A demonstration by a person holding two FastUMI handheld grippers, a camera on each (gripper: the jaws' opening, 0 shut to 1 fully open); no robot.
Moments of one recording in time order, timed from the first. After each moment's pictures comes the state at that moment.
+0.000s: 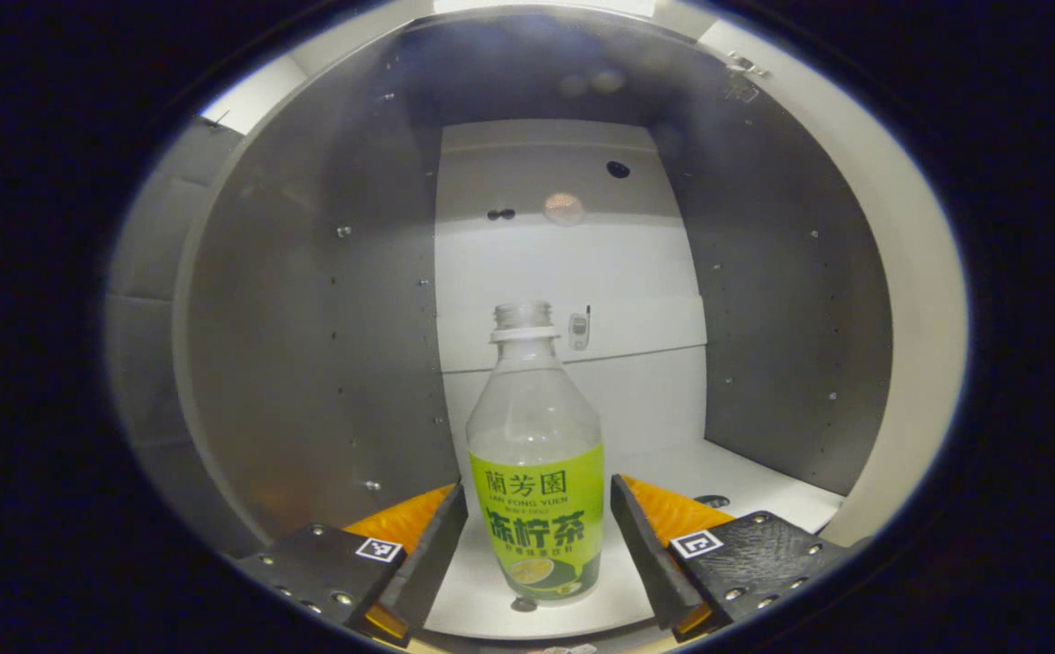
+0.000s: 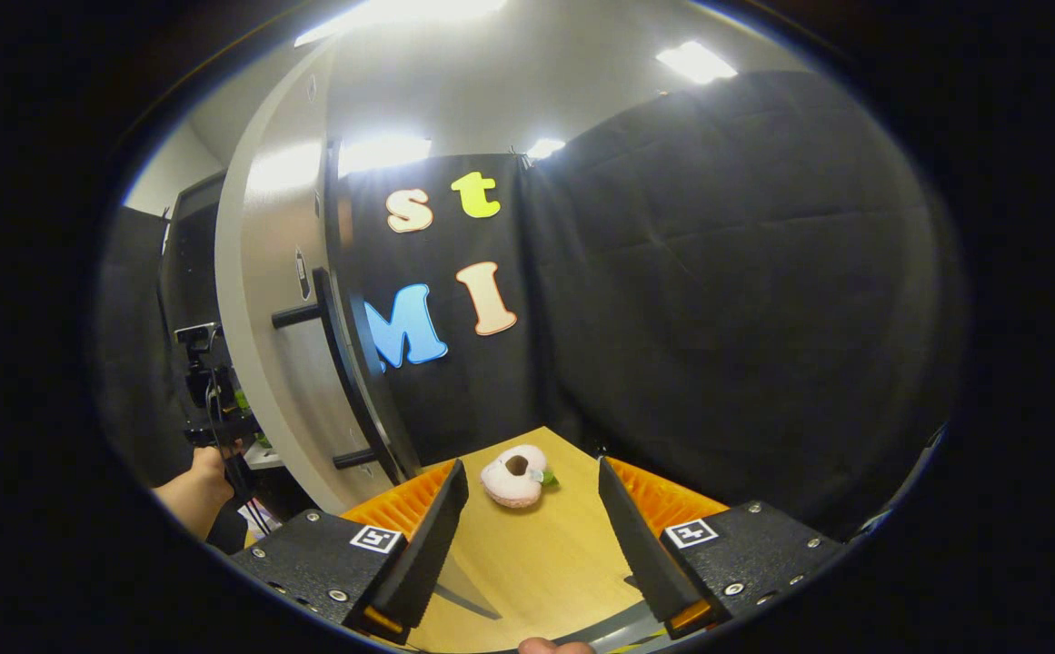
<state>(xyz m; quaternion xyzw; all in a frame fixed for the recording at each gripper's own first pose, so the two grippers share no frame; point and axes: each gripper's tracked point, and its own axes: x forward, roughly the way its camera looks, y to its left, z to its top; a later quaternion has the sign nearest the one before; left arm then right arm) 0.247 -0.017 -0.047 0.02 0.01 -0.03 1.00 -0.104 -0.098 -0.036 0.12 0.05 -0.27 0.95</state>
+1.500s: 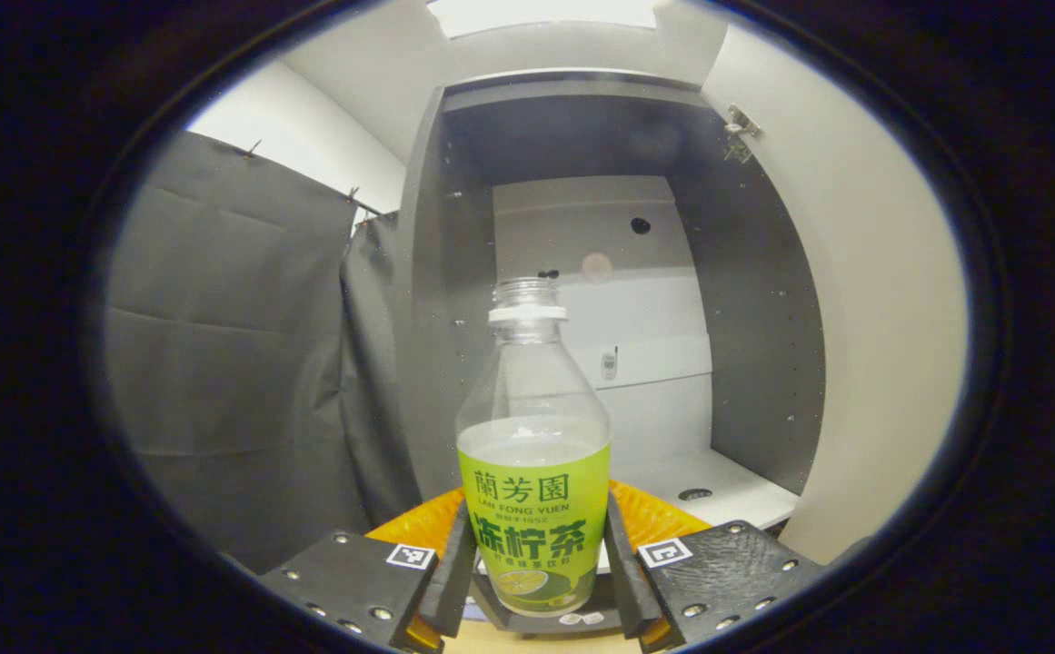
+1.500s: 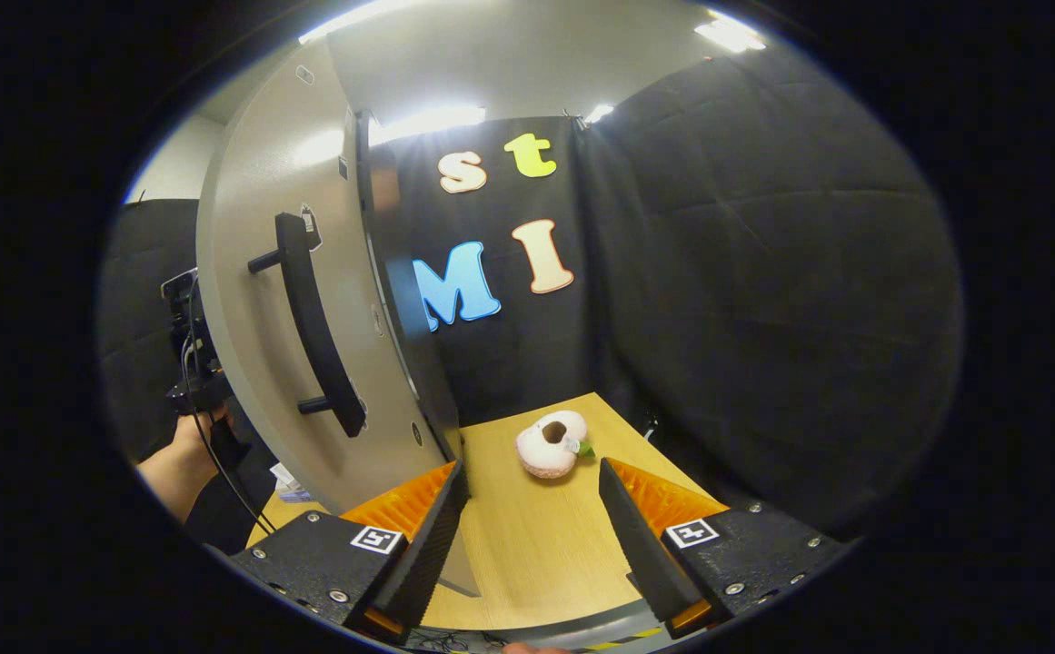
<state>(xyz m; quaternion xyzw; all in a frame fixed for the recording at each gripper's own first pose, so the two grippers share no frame) 0.095 0.014 0.010 0.03 -0.02 0.06 1.00 -0.091 -0.117 -0.073 0.12 0.11 -0.11 0.98</state>
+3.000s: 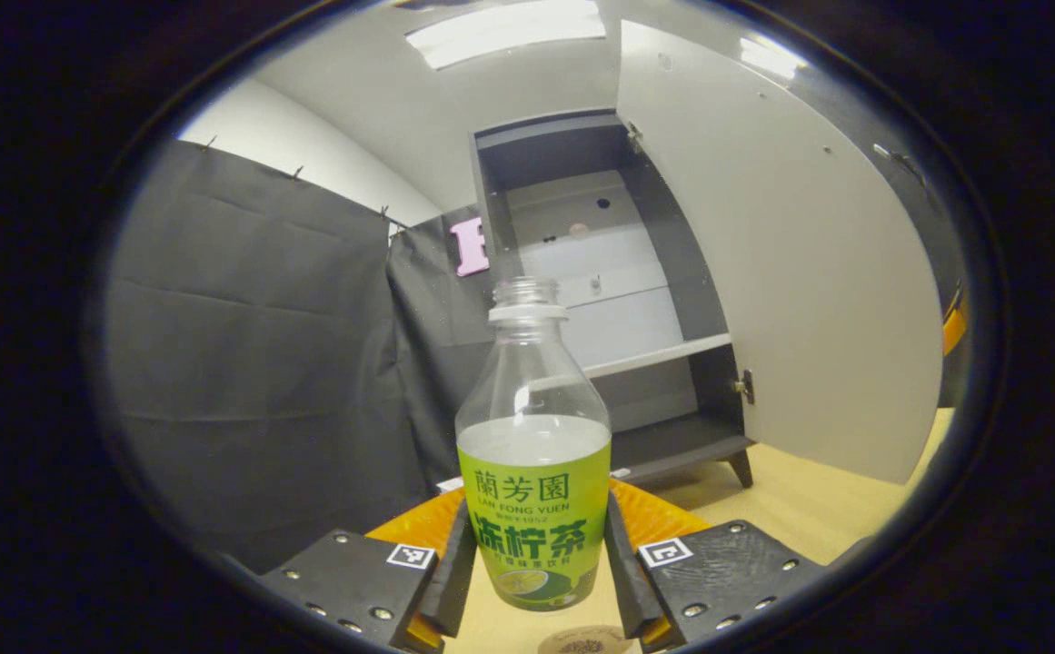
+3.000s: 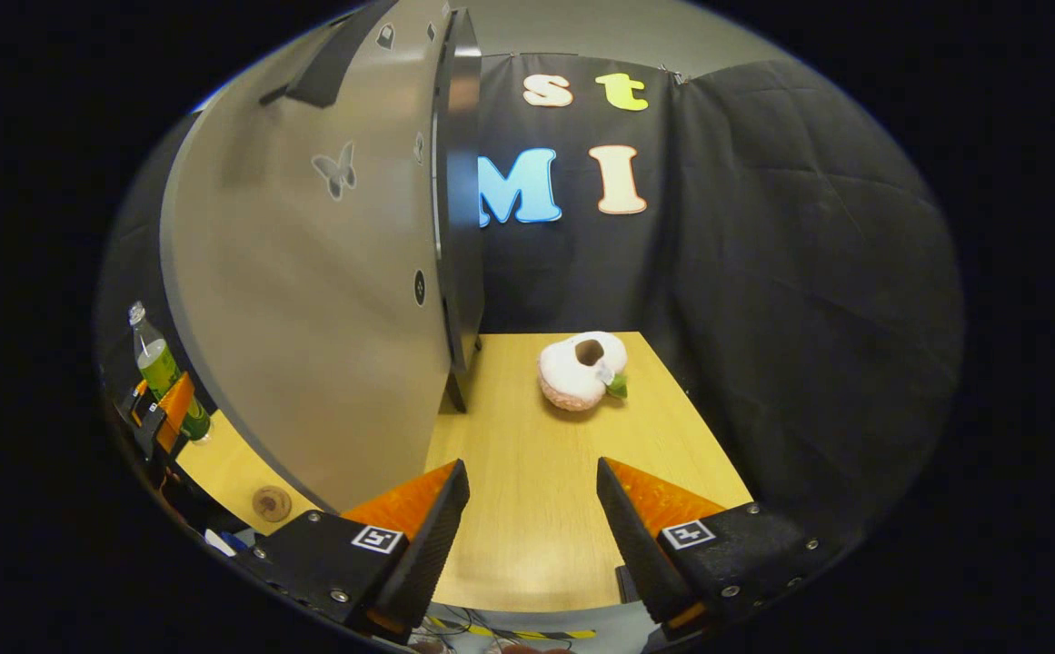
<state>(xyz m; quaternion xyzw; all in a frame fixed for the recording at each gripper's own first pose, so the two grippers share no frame) -0.165 0.018 -0.212 0.08 -0.03 0.08 0.99 -0.046 -0.110 -0.228 0.00 0.22 -0.04 0.98</state>
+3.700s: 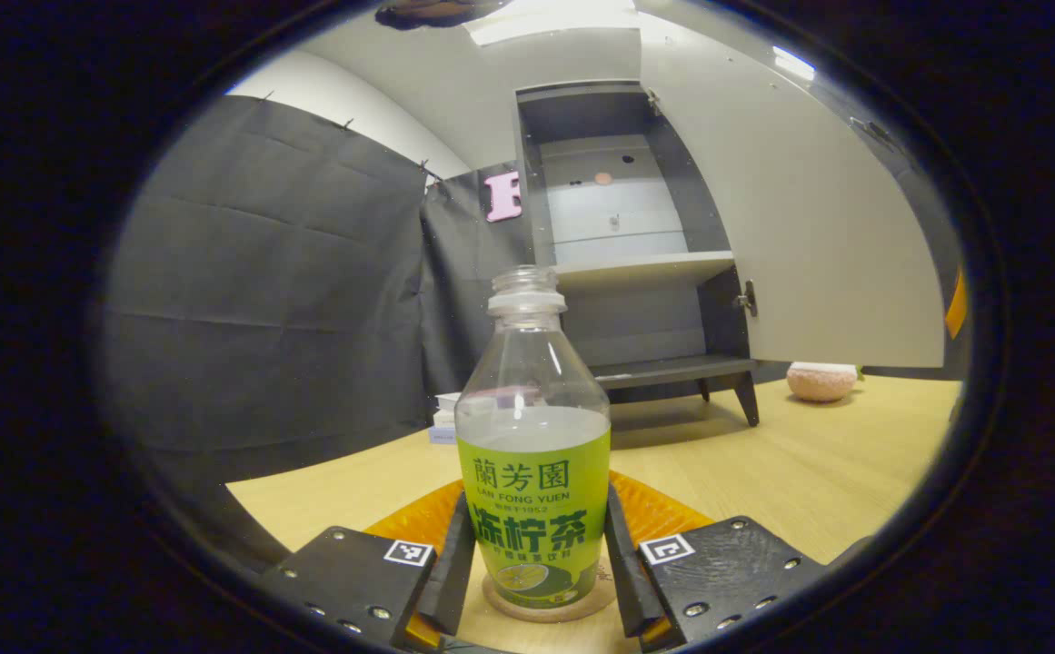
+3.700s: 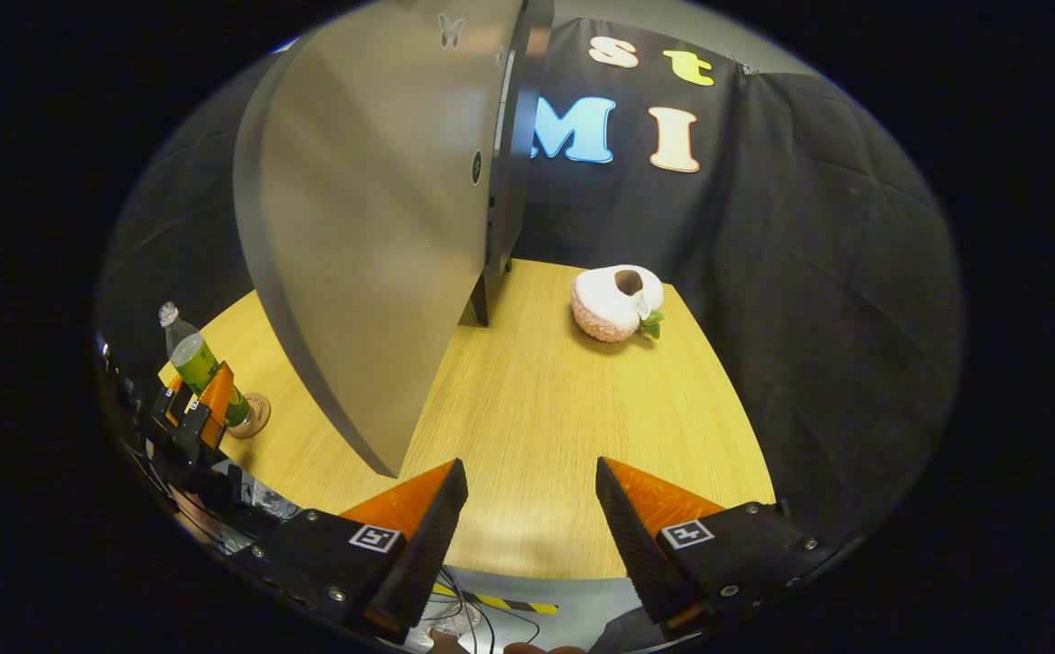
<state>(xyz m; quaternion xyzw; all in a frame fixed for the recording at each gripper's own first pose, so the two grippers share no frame) -0.192 0.022 -0.358 0.03 0.00 0.12 0.99 -0.072 -0.074 -0.308 -0.06 0.30 0.02 0.95</state>
